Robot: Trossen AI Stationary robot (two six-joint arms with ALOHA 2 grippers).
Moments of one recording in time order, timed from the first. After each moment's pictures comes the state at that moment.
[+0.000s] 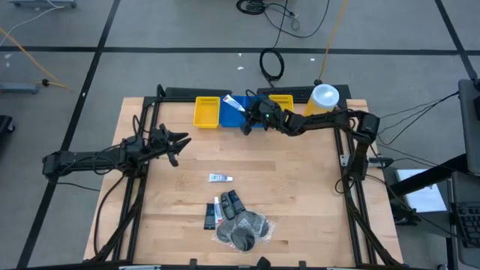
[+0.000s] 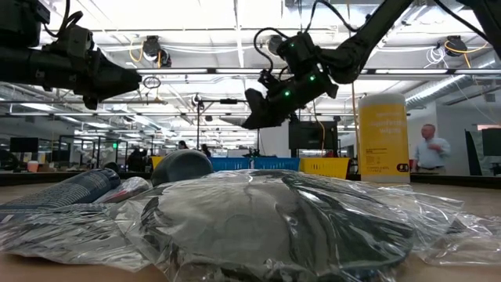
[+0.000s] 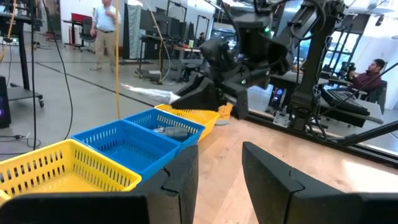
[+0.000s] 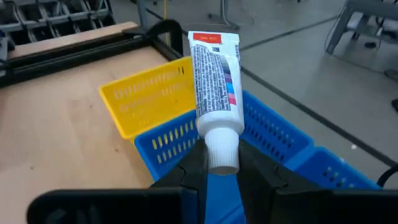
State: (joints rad) left arm 0.16 0.28 0.02 0.31 -0.24 -0.18; right arm -0.41 1.84 1.05 0.46 0.18 0.09
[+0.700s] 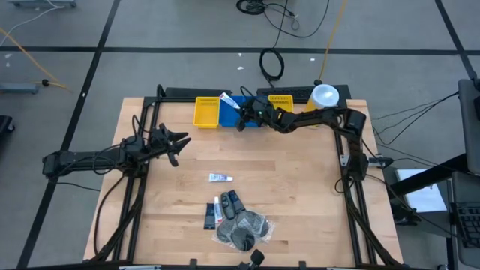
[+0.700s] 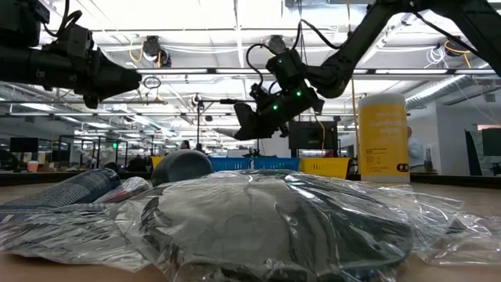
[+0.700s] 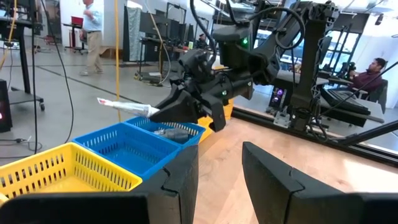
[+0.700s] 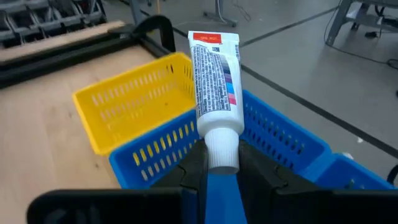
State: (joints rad) left arm 0.16 0.28 0.02 0.31 -0.24 -0.16; right arm -0.44 2.00 1.15 0.51 0.16 0.13
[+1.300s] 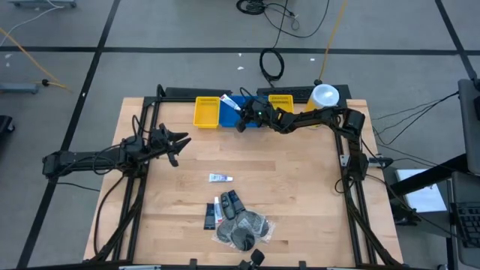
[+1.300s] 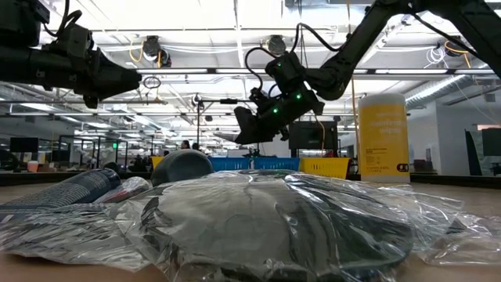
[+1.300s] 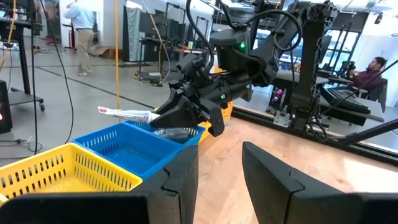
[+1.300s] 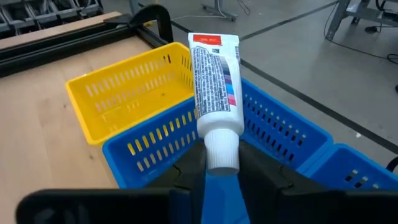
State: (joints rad) left arm 0.16 0.28 0.02 0.31 -0.24 -0.16; right arm -0.44 2.01 1.15 0.49 0.16 0.13
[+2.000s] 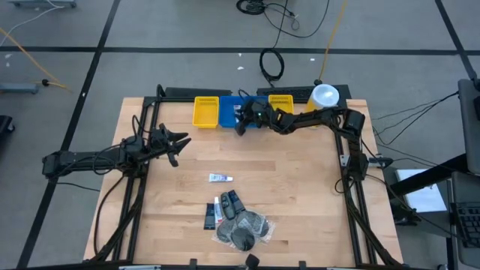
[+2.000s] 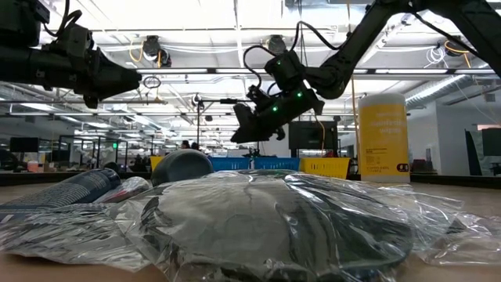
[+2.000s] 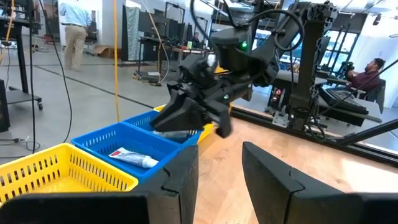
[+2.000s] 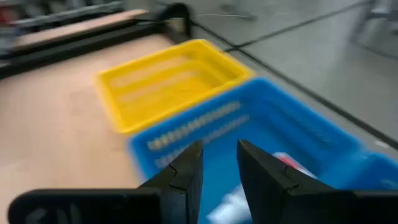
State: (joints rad) left arm 0.16 0.28 0.02 0.31 -0.23 -0.16; right arm -0.42 2.00 1.15 0.49 0.06 0.10
